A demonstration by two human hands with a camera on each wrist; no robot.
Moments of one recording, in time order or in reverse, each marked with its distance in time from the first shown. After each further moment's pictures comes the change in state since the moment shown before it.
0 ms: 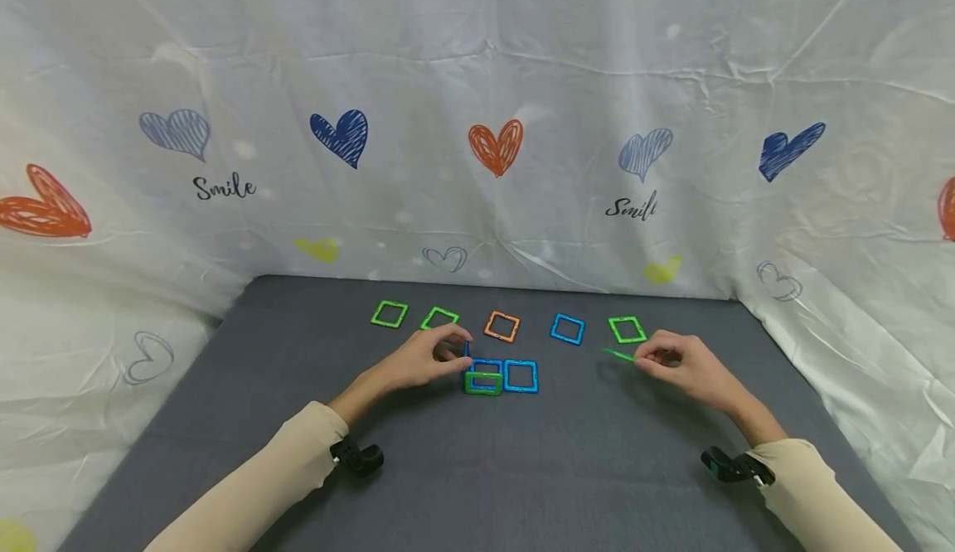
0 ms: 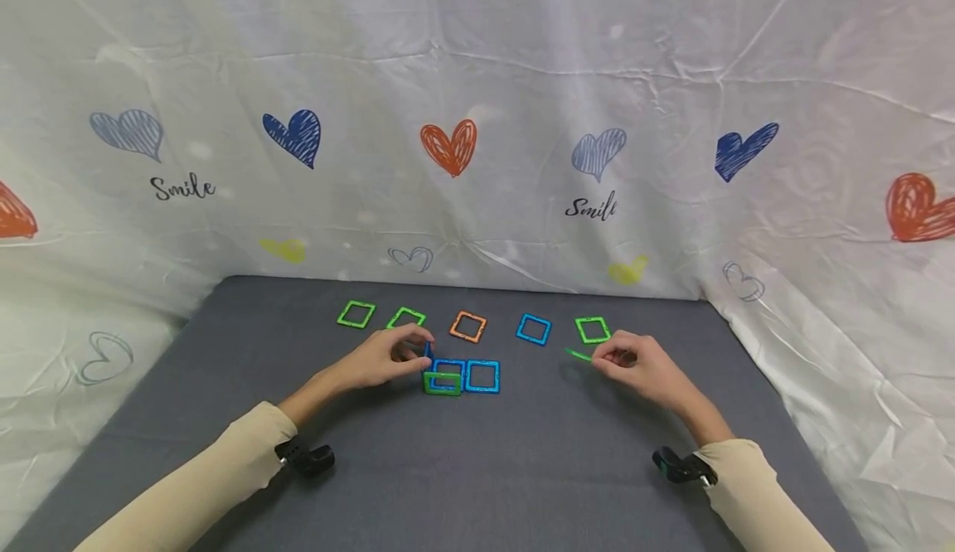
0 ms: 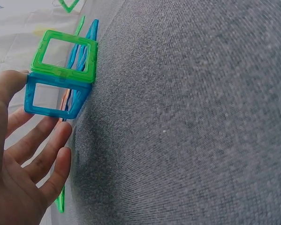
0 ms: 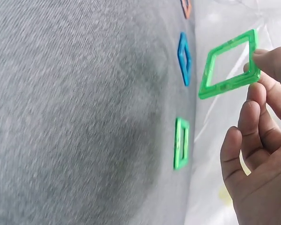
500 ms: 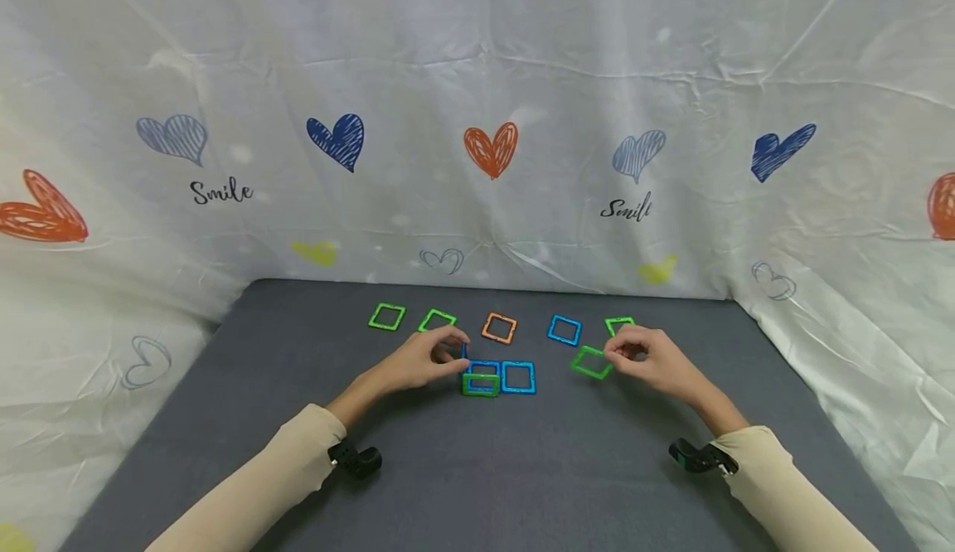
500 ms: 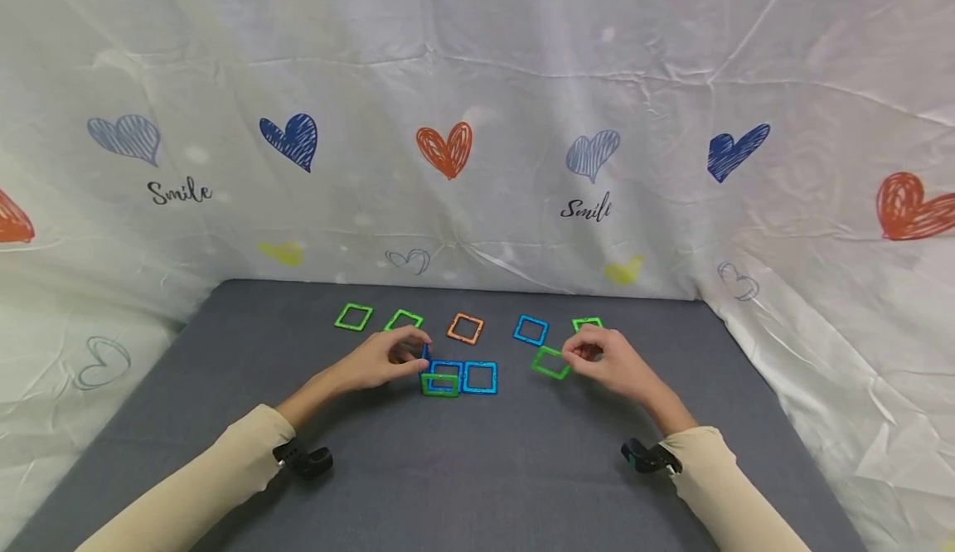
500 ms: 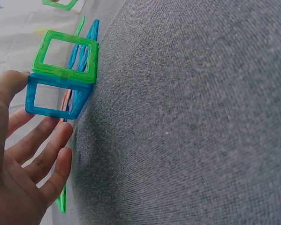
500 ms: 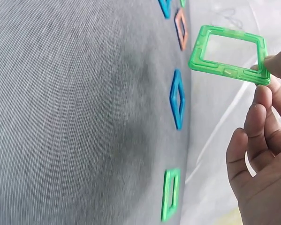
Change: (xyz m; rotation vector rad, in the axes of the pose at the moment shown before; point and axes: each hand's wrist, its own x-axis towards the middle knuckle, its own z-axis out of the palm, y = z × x) left_hand 0.000 0.002 0.000 0.026 0.002 0.005; right_hand 0.027 -0.014 0.027 0.050 0.027 -0.125
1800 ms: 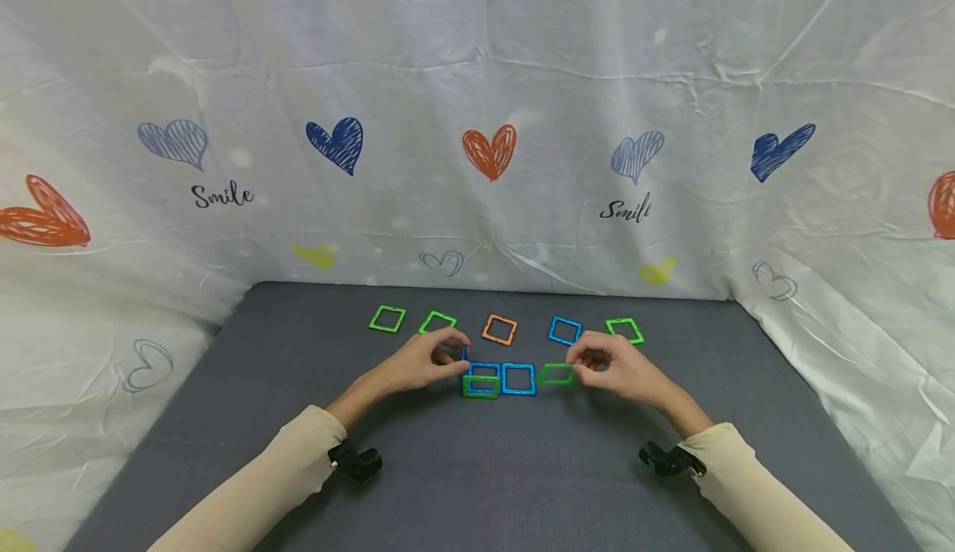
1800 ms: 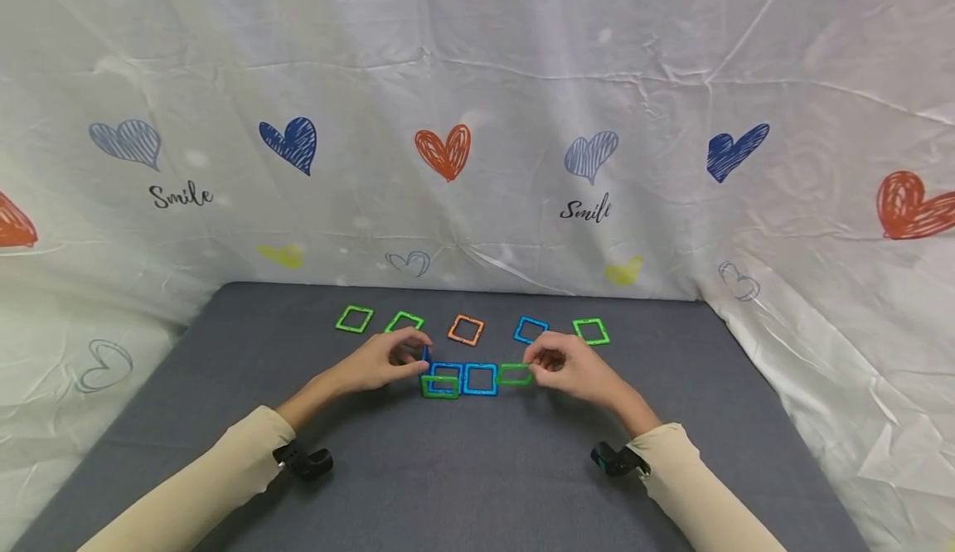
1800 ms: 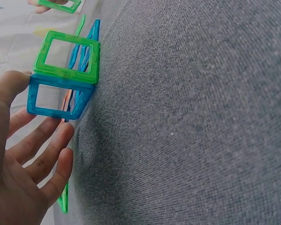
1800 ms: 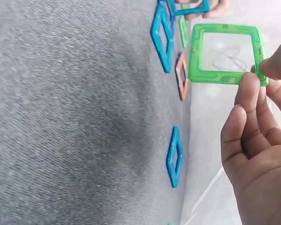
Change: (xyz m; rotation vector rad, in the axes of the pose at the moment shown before) left_hand 0.000 0.002 -0.002 0.001 -0.014 0.000; right_hand 0.025 -0.019 0.036 0.166 -0.112 0.026
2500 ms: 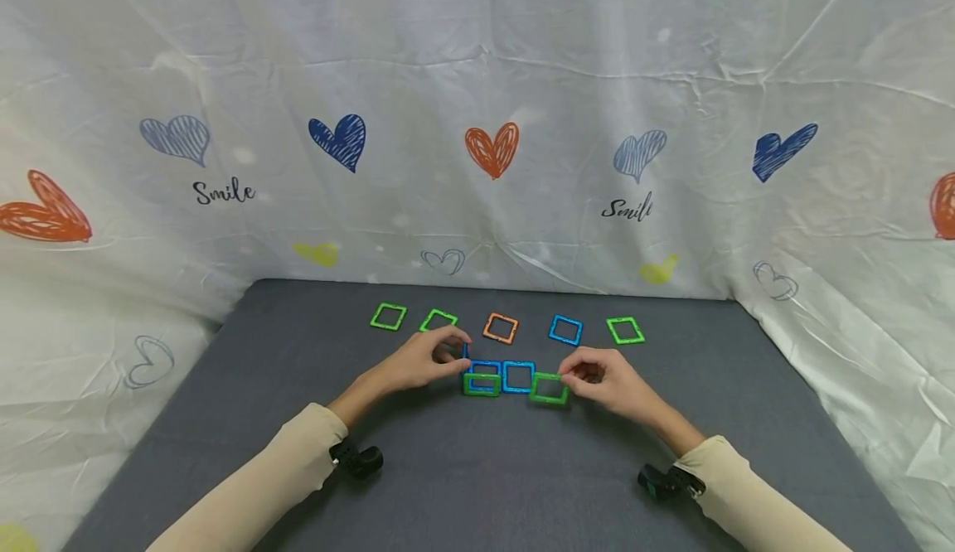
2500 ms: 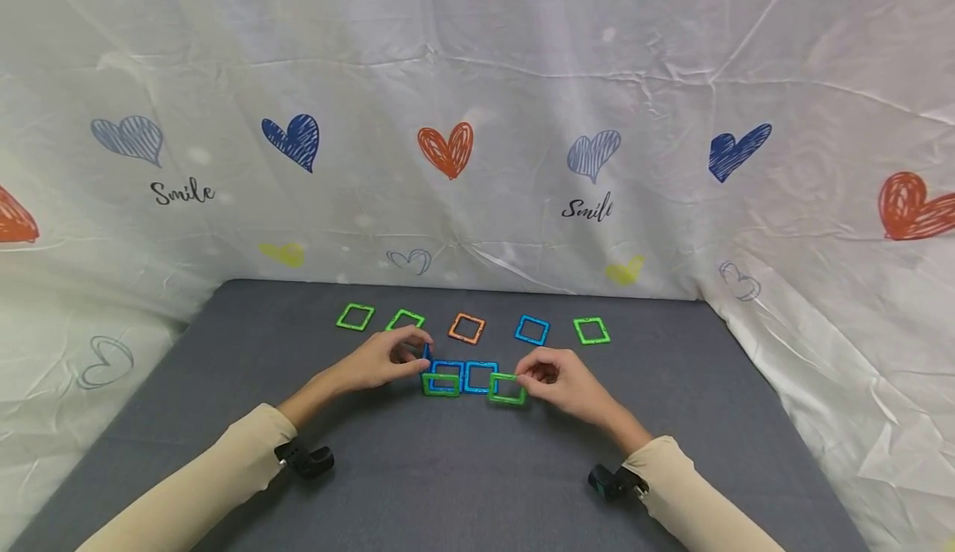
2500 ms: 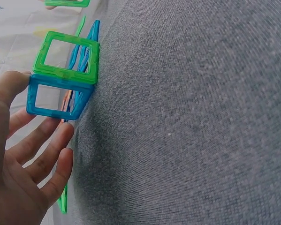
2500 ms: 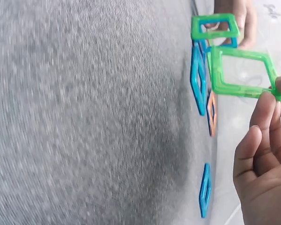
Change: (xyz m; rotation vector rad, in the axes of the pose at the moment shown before) left_hand -0.001 0.001 0.001 -0.017 0.007 -0.012; right_hand -0.011 -0.001 0.028 0.066 0.050 0.043
